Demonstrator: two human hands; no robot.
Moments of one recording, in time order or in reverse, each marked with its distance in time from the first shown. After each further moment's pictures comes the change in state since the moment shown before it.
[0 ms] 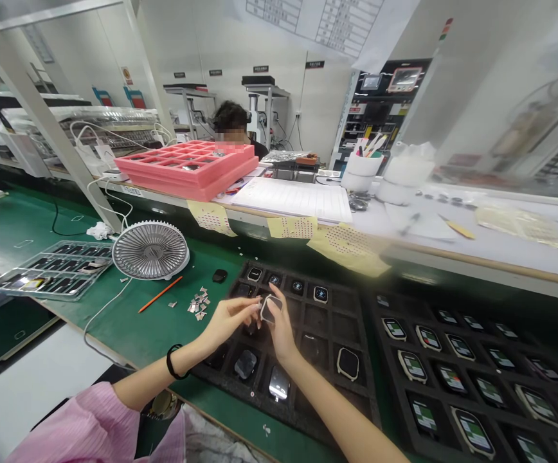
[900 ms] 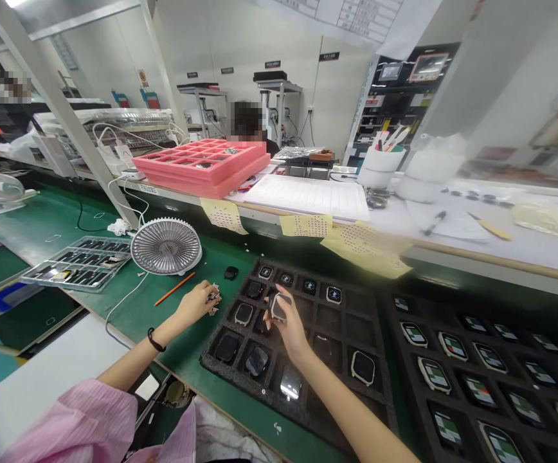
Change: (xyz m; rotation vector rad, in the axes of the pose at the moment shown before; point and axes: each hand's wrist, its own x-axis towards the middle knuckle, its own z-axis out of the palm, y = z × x) left_hand 0.006 -0.011 -0.126 1.382 0.083 -0.162; right_hand 0.003 0.001 0.000 0.065 -0.031 0.109
